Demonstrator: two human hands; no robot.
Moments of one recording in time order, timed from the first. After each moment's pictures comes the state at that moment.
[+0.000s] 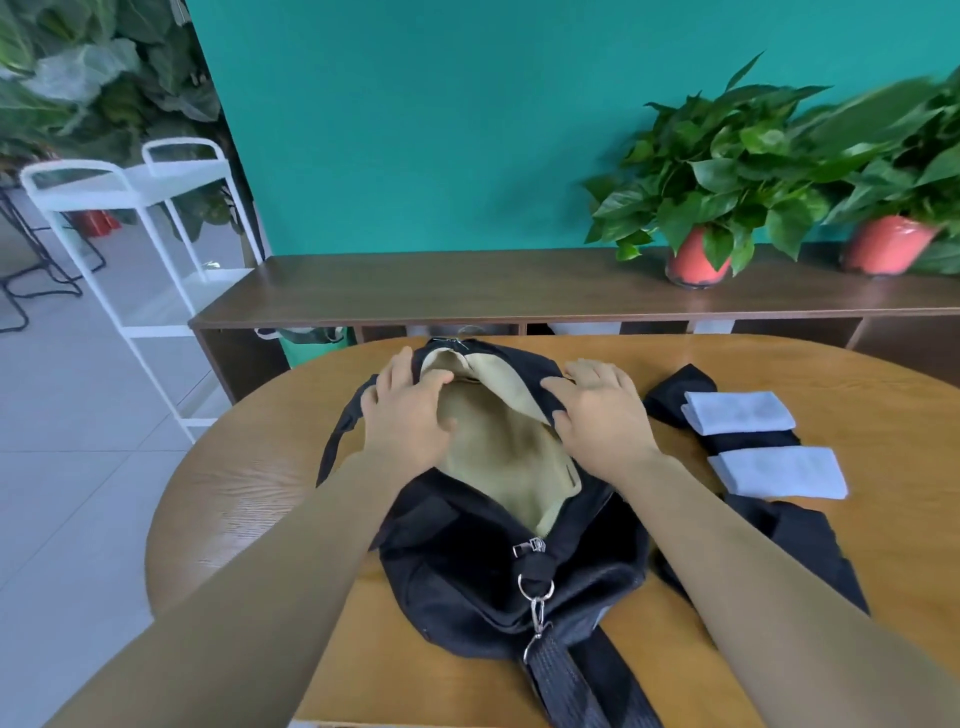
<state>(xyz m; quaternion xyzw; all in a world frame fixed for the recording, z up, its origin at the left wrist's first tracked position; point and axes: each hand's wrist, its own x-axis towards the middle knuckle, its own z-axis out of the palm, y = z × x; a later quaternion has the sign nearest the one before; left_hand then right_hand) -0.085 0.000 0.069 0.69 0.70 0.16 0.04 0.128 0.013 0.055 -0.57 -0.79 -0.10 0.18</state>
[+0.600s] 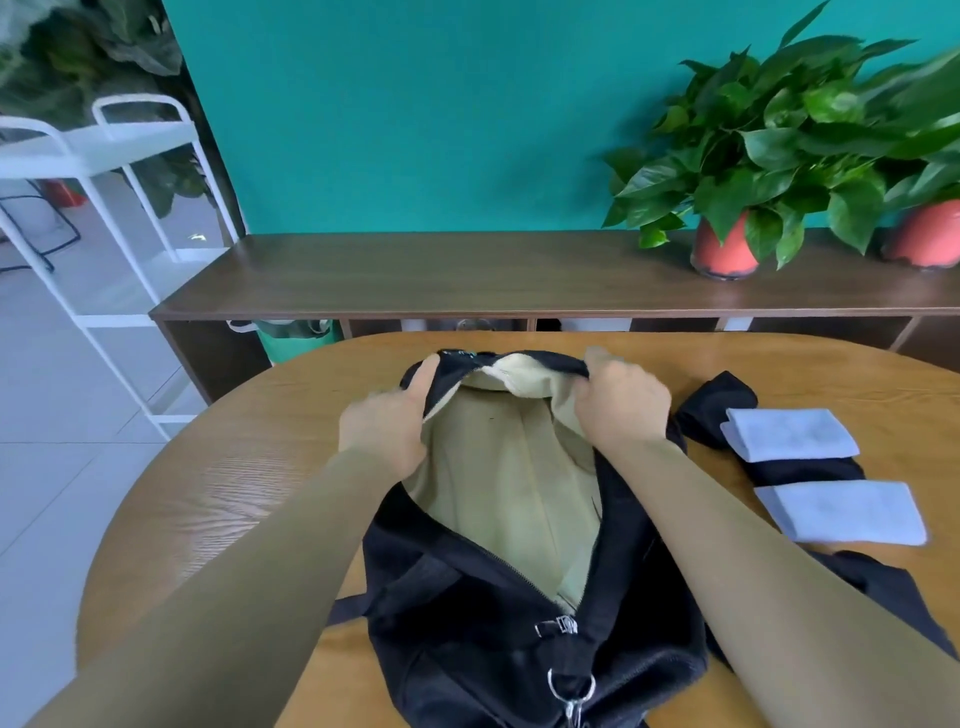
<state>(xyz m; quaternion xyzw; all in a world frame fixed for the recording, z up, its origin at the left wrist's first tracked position) -0.114 0.074 0.041 0.70 0.72 0.01 -0.03 0.111 0.088 0.054 -0.70 -0.69 -0.07 0.18</state>
